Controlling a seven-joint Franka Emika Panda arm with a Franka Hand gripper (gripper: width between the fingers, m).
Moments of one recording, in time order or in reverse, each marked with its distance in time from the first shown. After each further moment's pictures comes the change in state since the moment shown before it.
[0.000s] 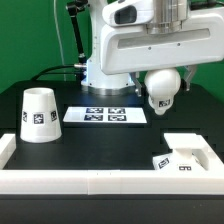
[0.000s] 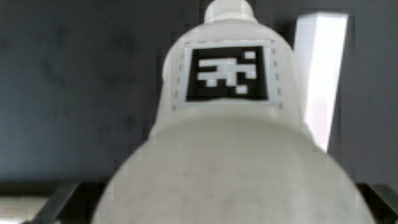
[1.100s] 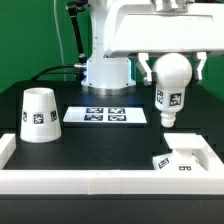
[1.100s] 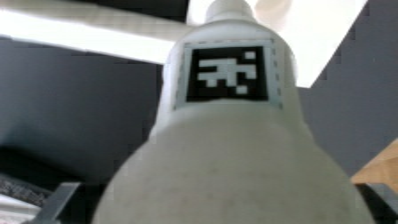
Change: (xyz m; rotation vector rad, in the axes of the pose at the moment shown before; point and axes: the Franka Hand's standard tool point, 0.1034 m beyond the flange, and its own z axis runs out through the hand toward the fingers) arm 0.043 -0.015 -0.023 -0.103 0.451 -0.234
